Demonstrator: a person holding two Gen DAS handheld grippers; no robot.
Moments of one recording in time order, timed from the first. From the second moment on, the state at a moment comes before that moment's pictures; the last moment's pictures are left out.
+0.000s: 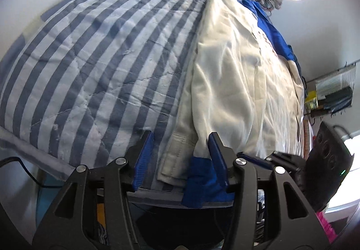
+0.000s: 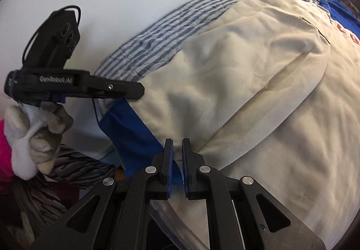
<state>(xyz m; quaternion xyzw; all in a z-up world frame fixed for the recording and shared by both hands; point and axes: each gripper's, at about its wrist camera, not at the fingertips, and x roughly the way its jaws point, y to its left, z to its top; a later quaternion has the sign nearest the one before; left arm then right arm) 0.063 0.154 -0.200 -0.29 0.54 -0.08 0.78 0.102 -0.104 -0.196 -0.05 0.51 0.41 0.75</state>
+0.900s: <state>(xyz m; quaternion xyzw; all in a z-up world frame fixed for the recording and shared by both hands) 0.069 0.110 -0.146 -0.24 0.49 -0.13 0.83 0.215 -0.120 -0.164 0.01 0.54 0.29 0.79</state>
